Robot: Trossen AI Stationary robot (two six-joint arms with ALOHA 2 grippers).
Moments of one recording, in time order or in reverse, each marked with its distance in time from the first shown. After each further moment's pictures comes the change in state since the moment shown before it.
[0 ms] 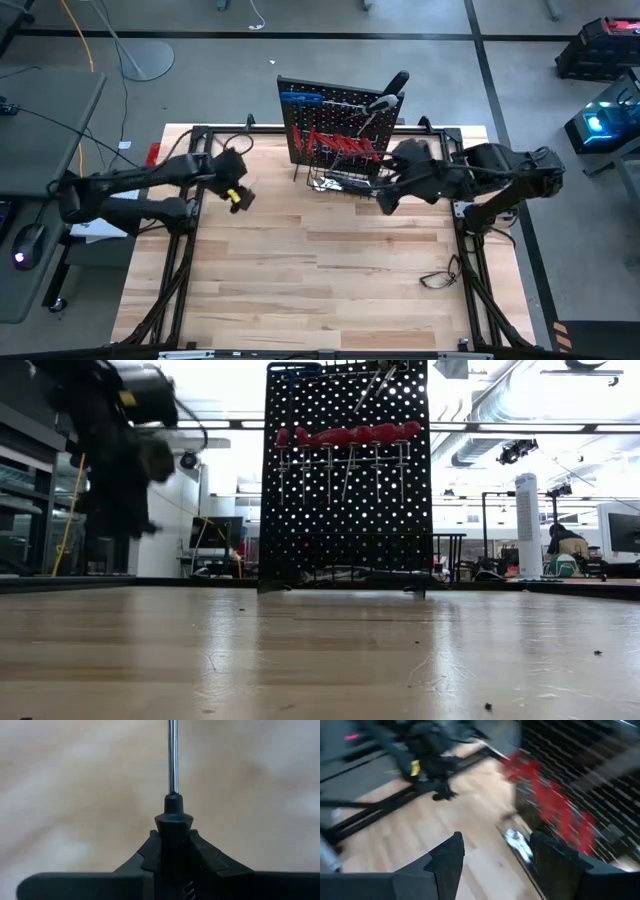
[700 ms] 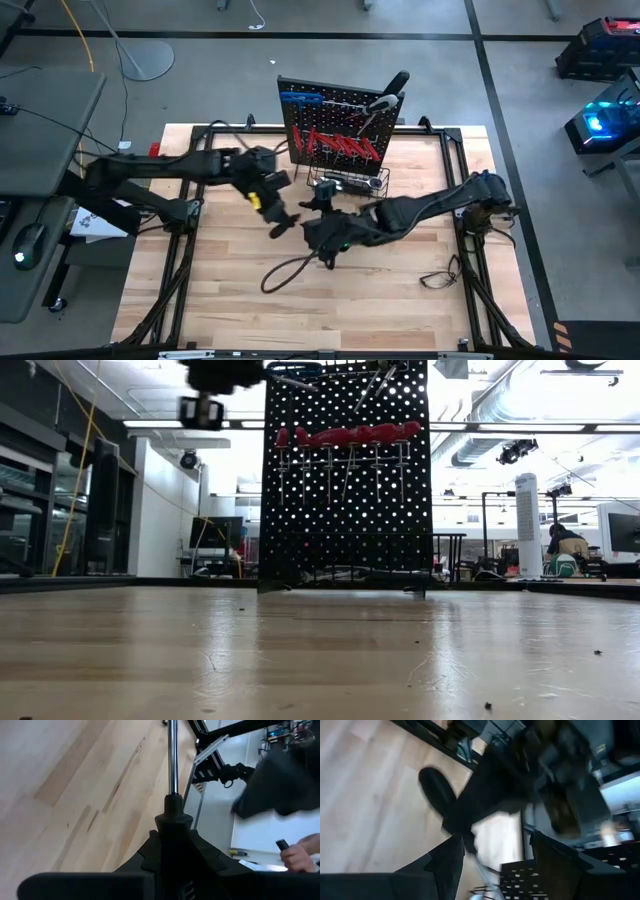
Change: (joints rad) left arm -0.345 0.299 0.501 0.231 0.431 -0.251; right arm 0.049 0.422 -0.001 0.531 -0.008 -1.083
